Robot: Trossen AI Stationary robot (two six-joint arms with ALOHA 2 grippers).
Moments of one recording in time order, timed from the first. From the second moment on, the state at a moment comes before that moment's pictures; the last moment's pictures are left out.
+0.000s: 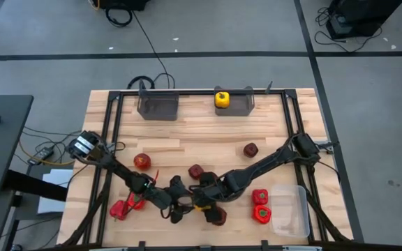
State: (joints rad) left arm -0.56 1.84 0.73 0.57 -0.39 -0.66; right arm 0.39 2.08 1.57 -0.56 0.05 0.28
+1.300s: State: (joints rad) left arm -0.38 1.67 0.73 0.61 -0.11 -1.05; right arm 0.12 1.61 1.57 -0.98 0.33 0.37
